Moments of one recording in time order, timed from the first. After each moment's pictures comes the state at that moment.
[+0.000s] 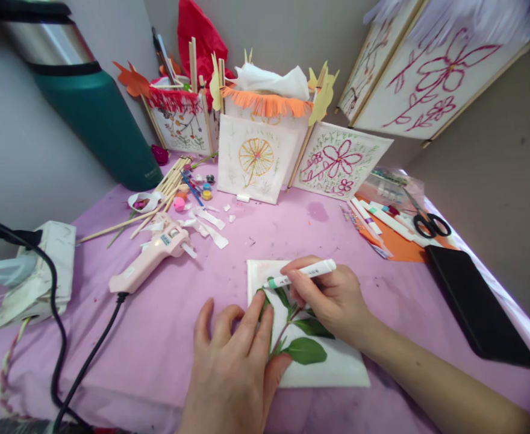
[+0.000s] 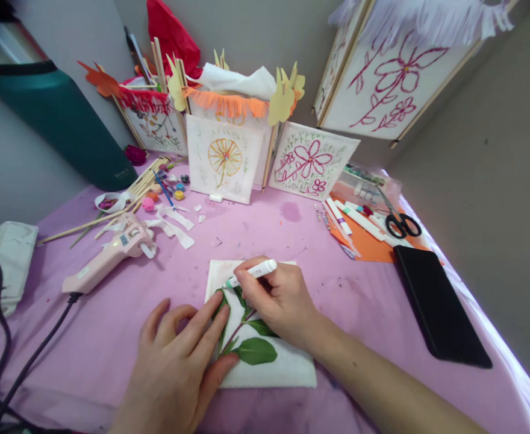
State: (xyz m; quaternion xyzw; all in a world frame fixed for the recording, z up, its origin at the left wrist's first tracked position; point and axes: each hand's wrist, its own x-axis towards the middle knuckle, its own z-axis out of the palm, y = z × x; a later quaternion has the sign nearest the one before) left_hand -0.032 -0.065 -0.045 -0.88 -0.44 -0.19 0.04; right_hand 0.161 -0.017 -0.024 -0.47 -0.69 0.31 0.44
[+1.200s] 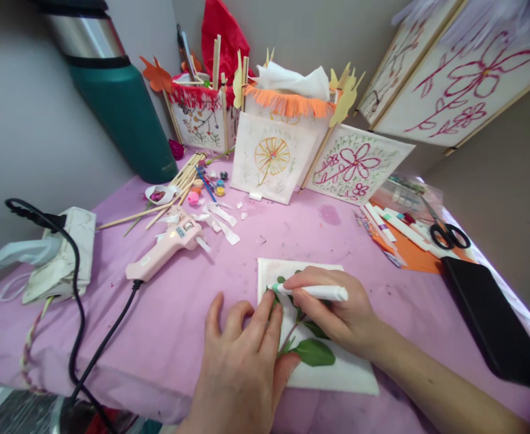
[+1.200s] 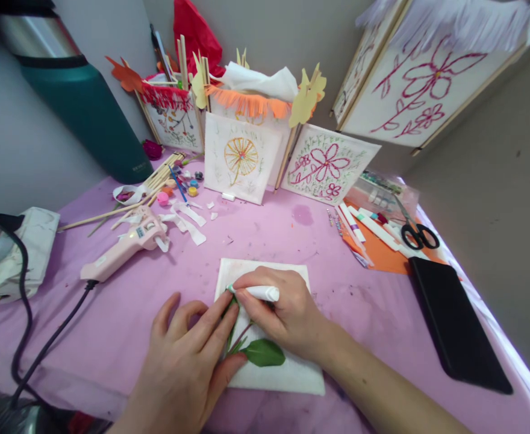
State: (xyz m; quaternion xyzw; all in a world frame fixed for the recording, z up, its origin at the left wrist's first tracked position) left_hand -0.023 -0.069 -0.038 -0.85 -0.47 -0.22 0.02; right_hand 0.160 -0.014 -0.017 -0.35 -0.81 0.22 0.41
